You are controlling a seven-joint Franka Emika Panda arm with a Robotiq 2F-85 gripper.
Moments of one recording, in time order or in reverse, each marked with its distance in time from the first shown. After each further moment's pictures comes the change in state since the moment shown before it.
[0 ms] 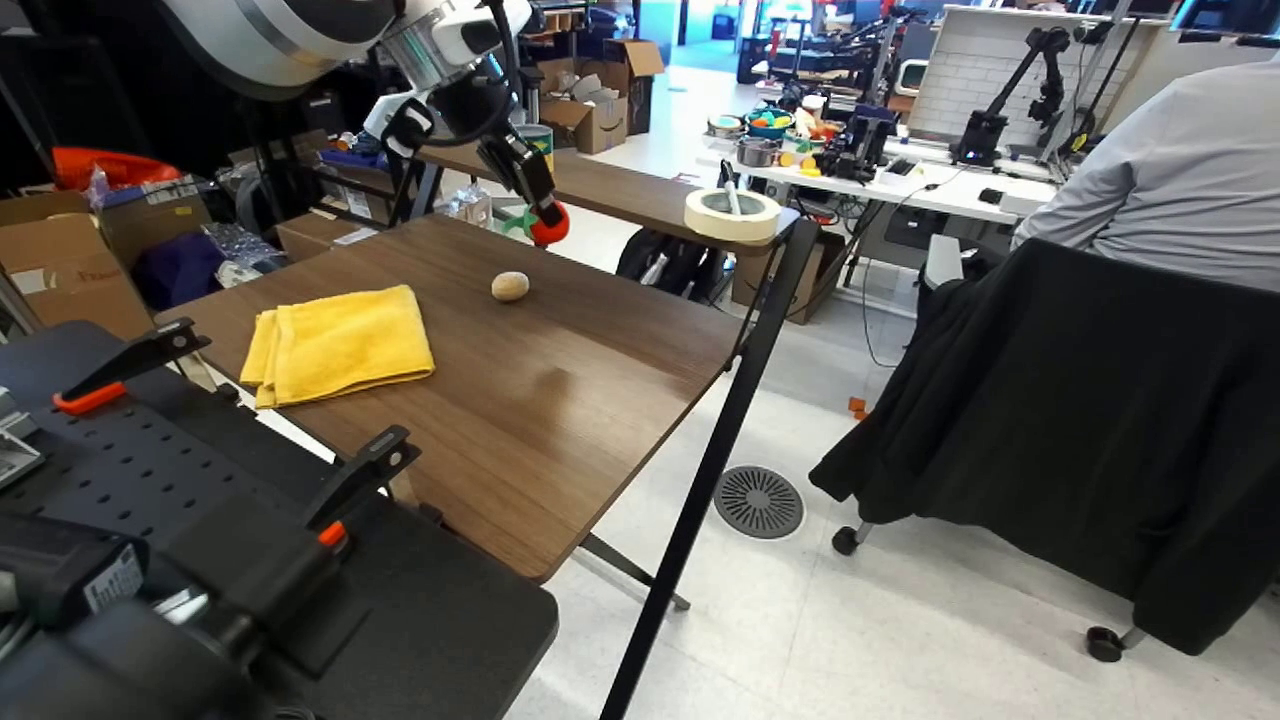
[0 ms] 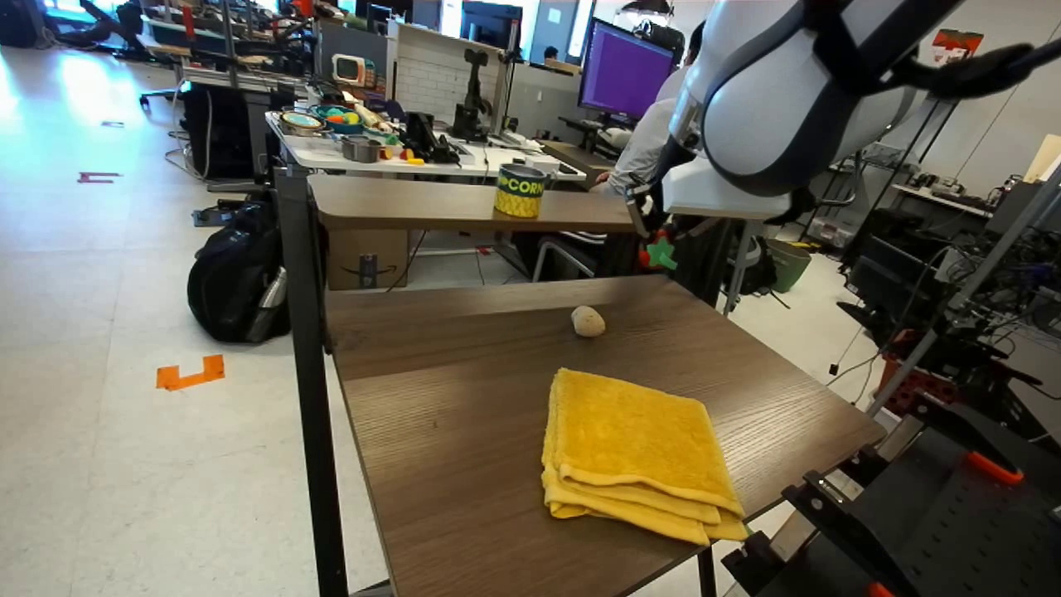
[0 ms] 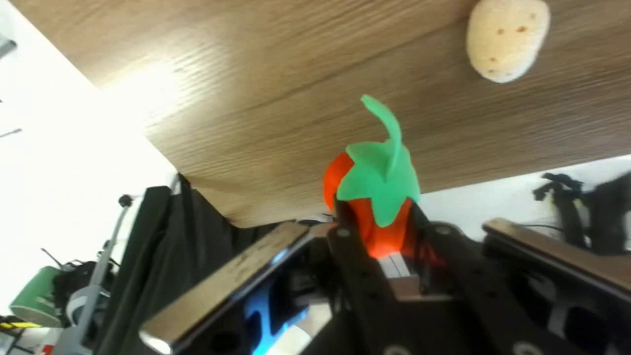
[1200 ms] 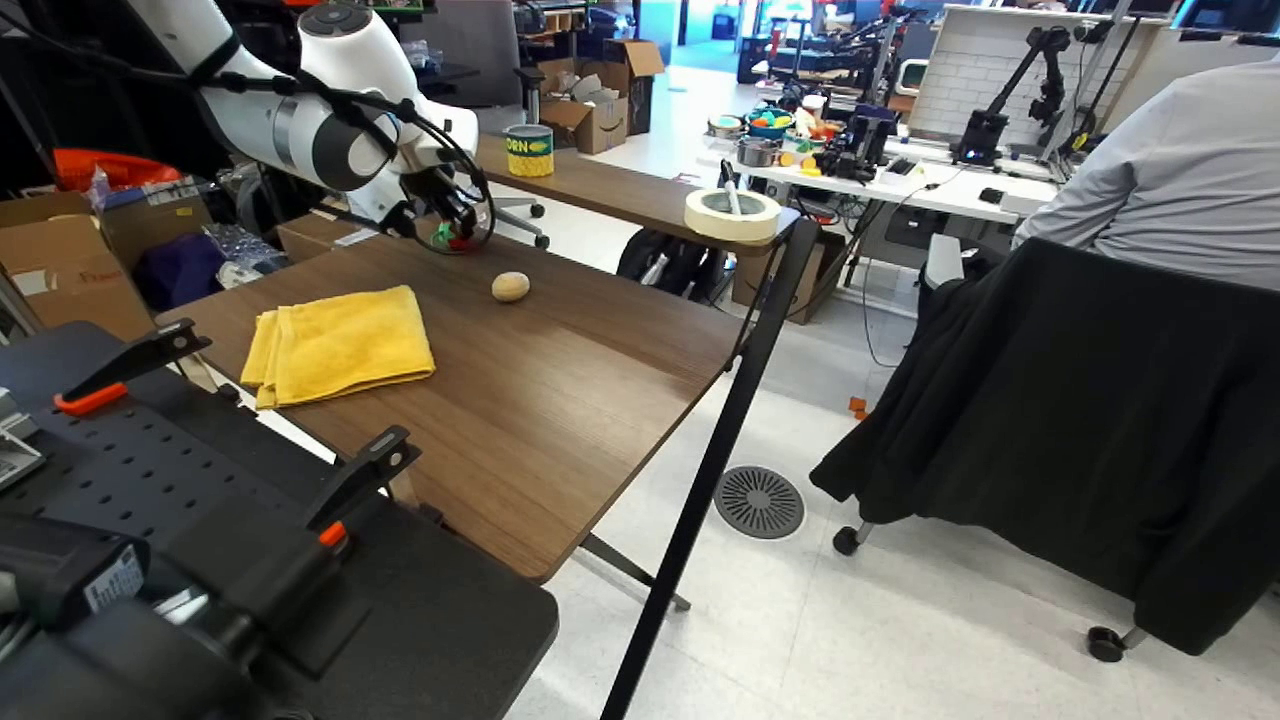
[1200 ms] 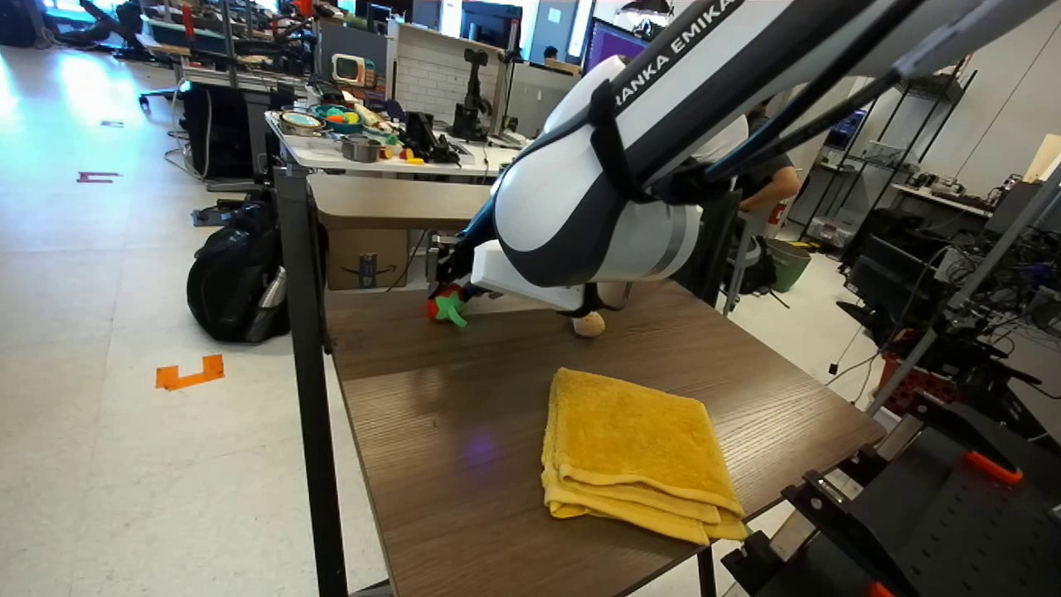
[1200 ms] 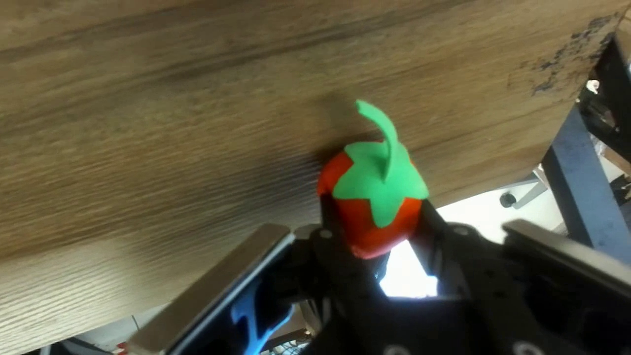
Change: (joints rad) arm -0.483 0.354 0.761 0.548 0.010 0.245 -0.272
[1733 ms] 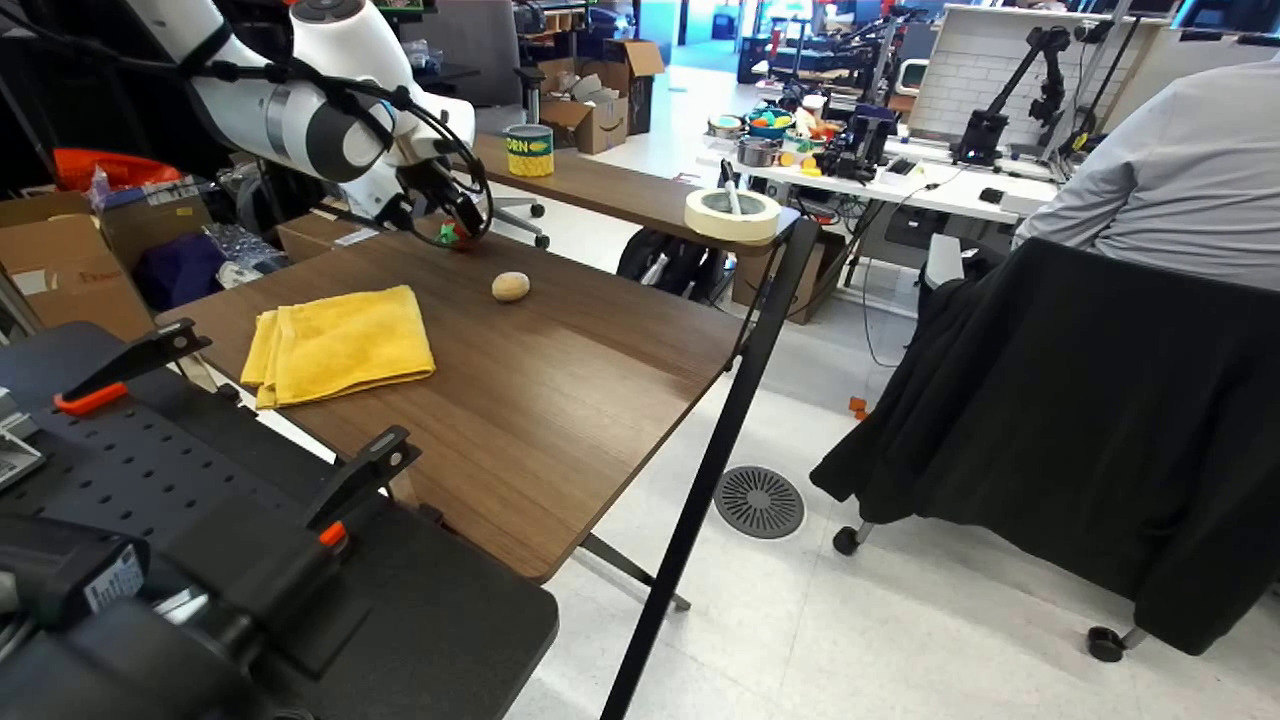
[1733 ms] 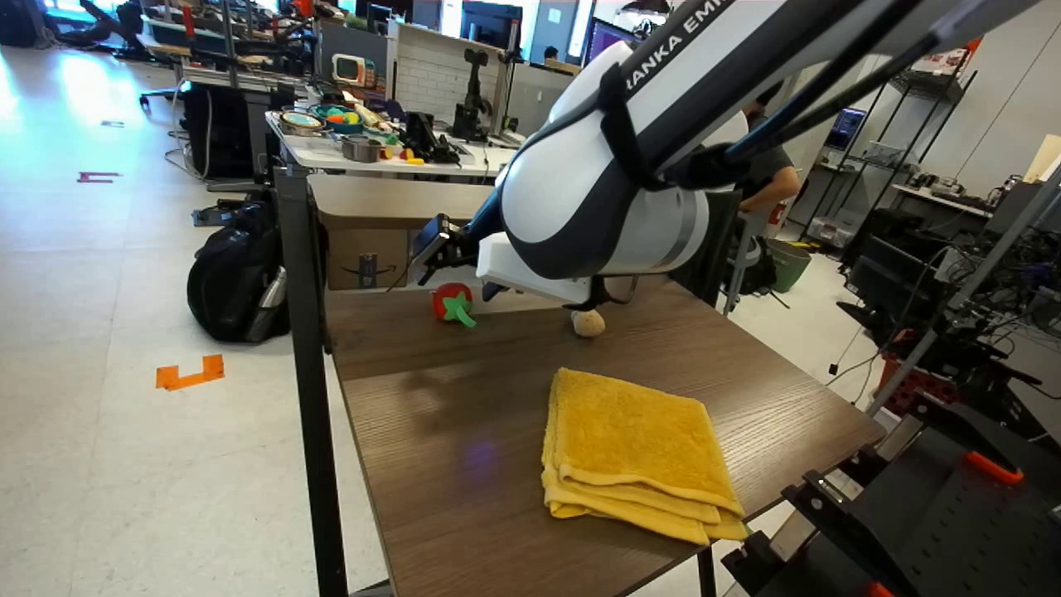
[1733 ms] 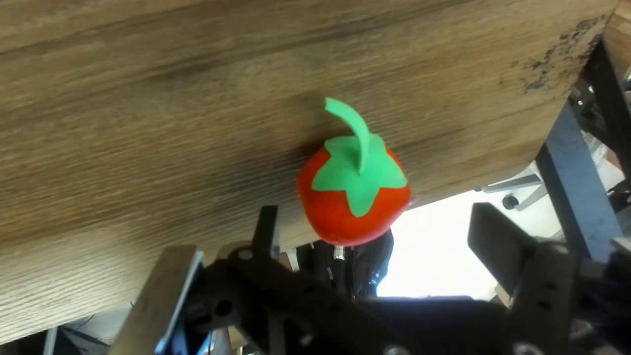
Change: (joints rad) arm 0.013 -0.037 -0.019 -0.043 0.000 0.000 0.005
